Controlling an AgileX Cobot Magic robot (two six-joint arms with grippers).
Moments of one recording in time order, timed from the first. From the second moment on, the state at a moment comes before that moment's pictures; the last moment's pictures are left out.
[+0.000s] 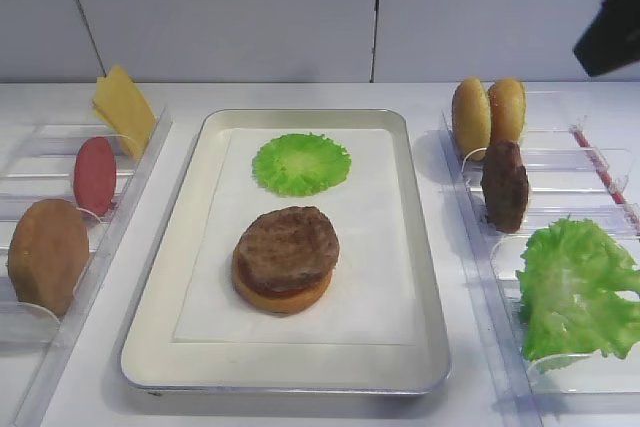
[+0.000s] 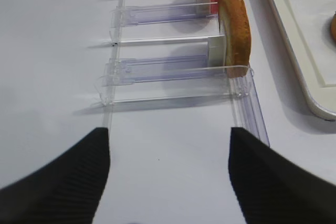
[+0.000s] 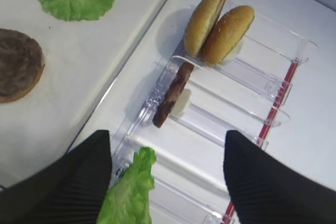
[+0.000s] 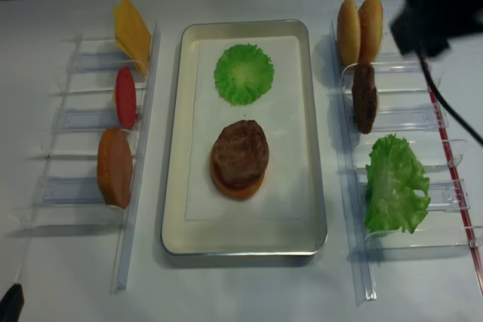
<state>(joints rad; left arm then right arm) -0.02 -0.02 -0.48 0.08 1.18 -0.01 0.28 1.16 -1.20 0.10 1.07 -0.27</state>
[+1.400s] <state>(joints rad) -0.02 -0.02 -0.48 0.08 1.18 -0.01 0.28 -0.02 -0.49 0.05 1.16 -0.12</state>
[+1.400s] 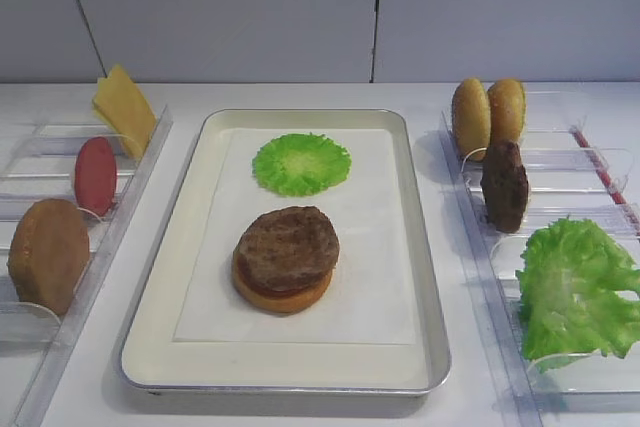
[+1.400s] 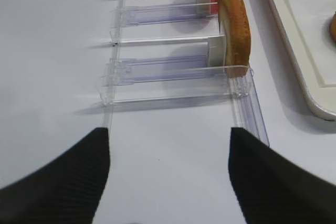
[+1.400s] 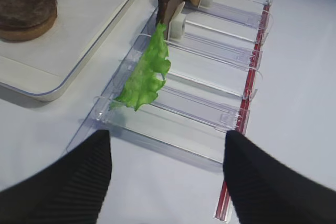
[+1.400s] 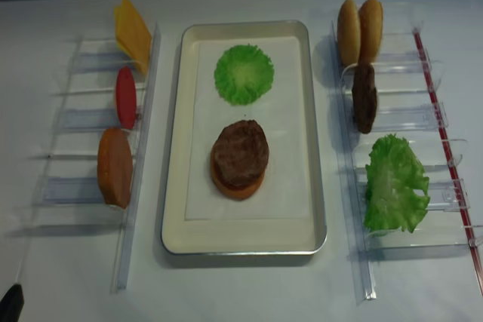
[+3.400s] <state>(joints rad) -0.02 -0.02 -0.48 0.08 1.18 -0.01 0.06 -0.02 -0.47 -0.03 1.14 -0.09</state>
